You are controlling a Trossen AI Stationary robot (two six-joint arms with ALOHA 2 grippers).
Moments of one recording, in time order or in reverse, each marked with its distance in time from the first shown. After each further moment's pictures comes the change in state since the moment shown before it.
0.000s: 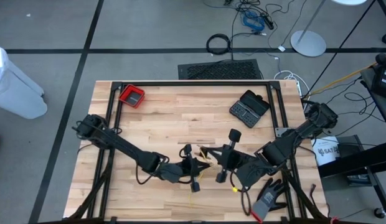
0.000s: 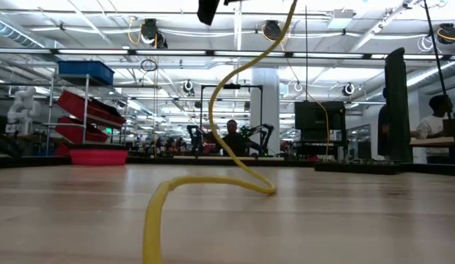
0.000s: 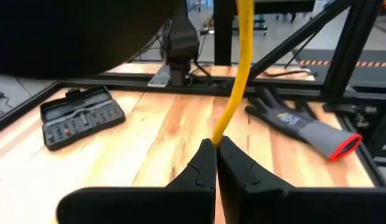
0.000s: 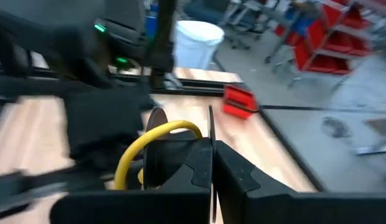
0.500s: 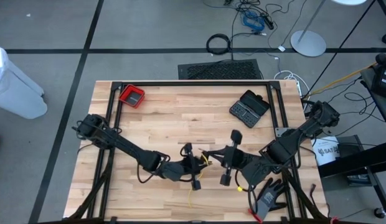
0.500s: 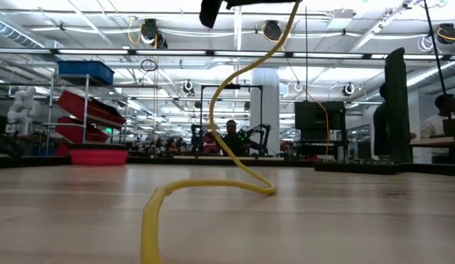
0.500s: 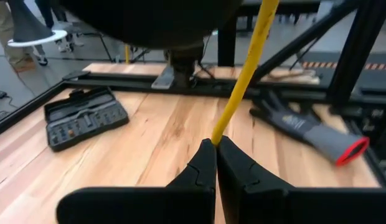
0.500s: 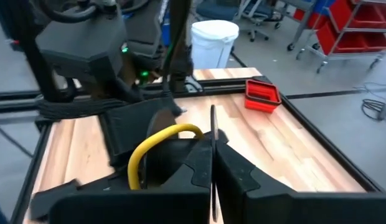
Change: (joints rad) left arm 0.017 0.002 0.000 0.017 0.001 0.001; right arm 0.018 -0.032 0.000 -0.008 -0.065 0.135
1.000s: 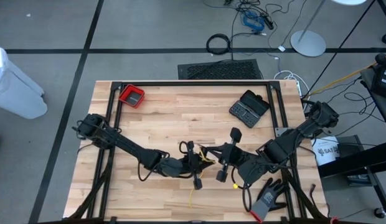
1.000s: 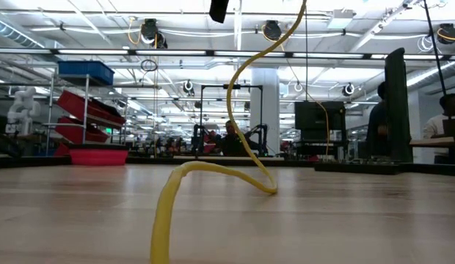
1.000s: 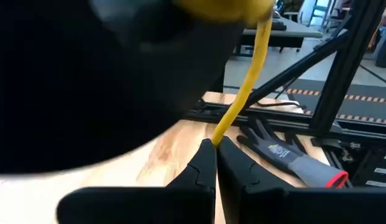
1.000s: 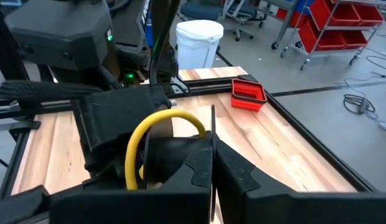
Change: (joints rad) left arm 0.020 0.001 -0.001 0.119 0.049 0.001; right arm -0.026 0.019 0.001 -0.004 0.038 0.022
